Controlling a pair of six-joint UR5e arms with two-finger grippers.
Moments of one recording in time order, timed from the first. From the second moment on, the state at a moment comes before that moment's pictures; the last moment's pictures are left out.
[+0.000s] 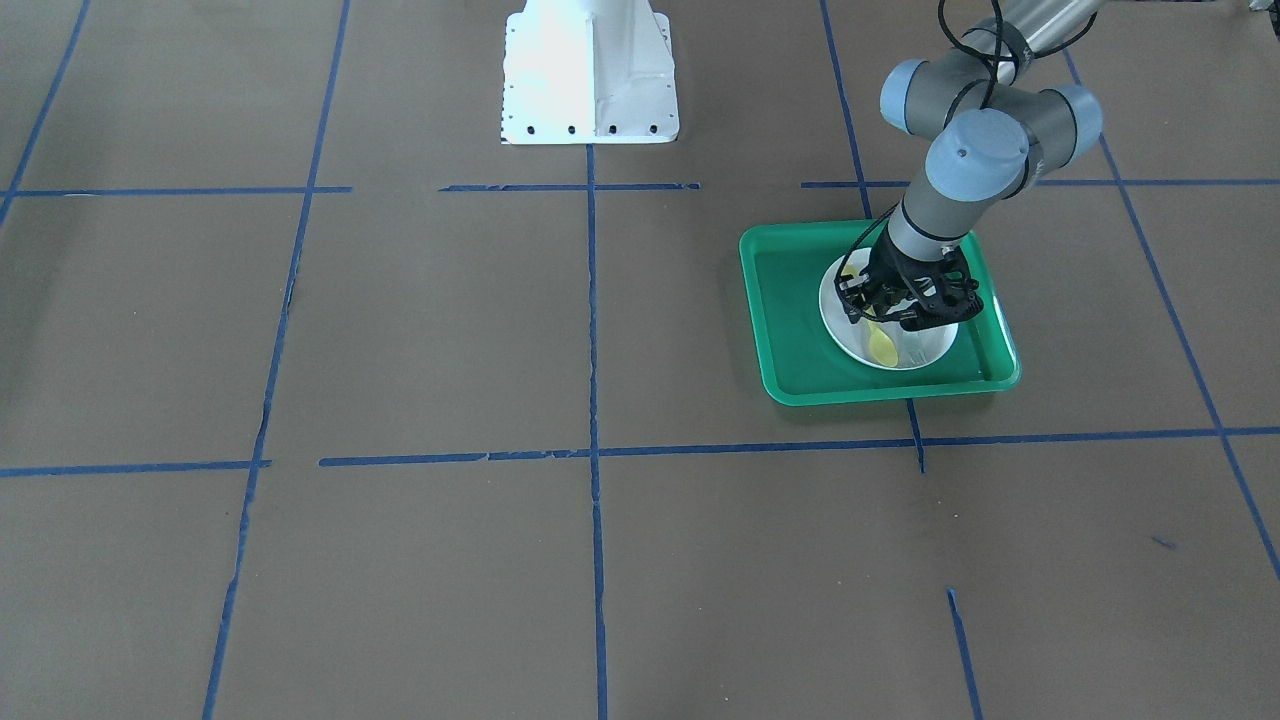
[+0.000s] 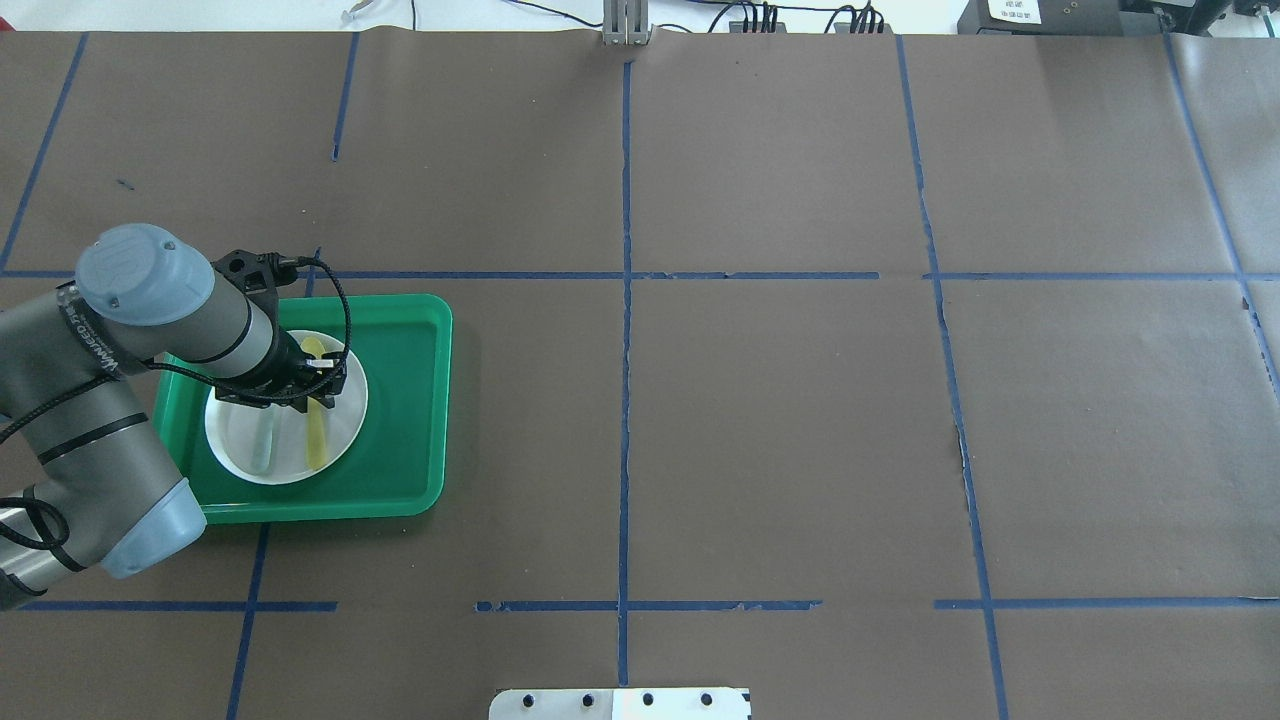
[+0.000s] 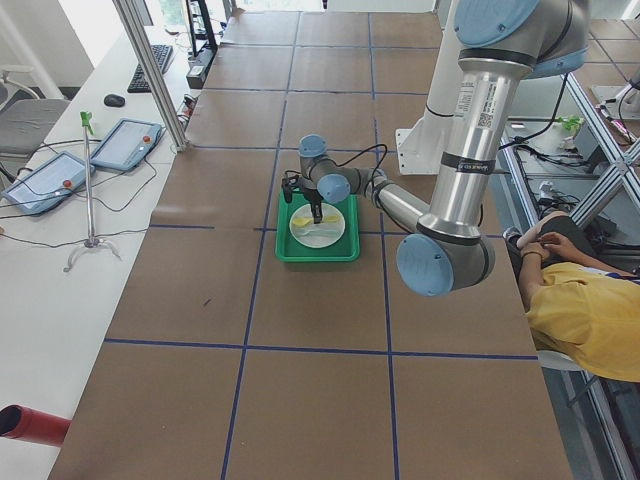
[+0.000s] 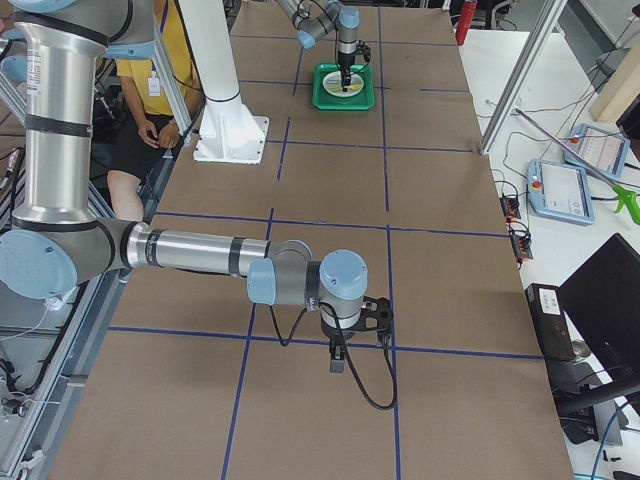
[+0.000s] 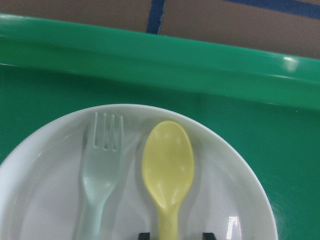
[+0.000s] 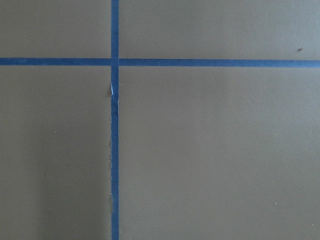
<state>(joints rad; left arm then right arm) -0.68 -1.80 -1.73 -1.86 -2.03 -1.25 1.58 -1.70 1.64 -1.50 2.28 0.01</state>
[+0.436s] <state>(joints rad) -0.68 -1.80 -1.73 -1.86 -2.03 -1.25 1.58 -1.70 1.64 -1.50 2.28 0.01</state>
